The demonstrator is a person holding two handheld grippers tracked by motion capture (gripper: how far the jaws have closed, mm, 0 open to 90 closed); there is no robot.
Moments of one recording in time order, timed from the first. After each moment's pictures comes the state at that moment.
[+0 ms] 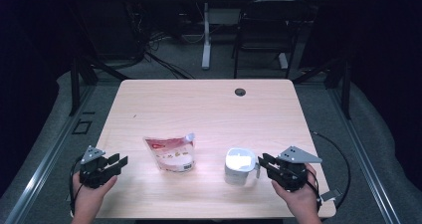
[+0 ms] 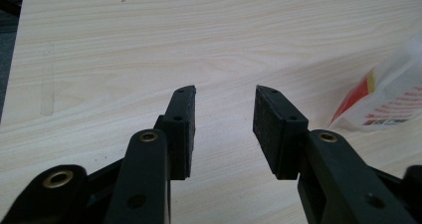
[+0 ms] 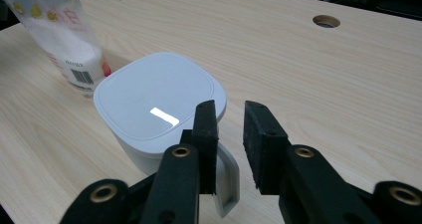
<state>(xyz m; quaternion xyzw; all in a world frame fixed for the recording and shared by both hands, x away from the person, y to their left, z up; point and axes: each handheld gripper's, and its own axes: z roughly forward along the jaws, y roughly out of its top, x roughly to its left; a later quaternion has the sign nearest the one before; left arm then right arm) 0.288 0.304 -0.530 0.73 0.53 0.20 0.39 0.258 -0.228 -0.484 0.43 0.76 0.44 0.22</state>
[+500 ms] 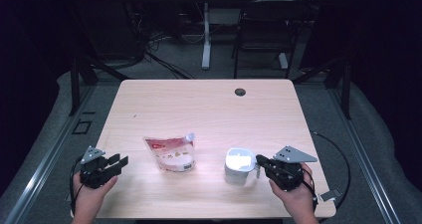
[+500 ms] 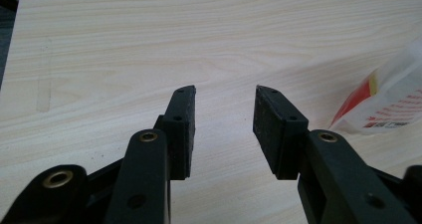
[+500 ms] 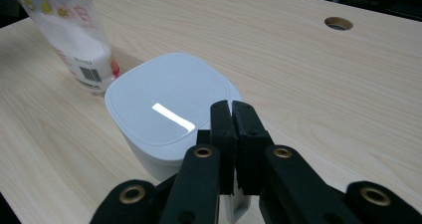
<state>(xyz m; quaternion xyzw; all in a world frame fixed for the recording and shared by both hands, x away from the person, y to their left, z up) 0.289 0.304 -0.533 0.72 0.54 0.20 0.39 0.260 -0.219 -0.485 0.41 0.77 0.44 0.21</state>
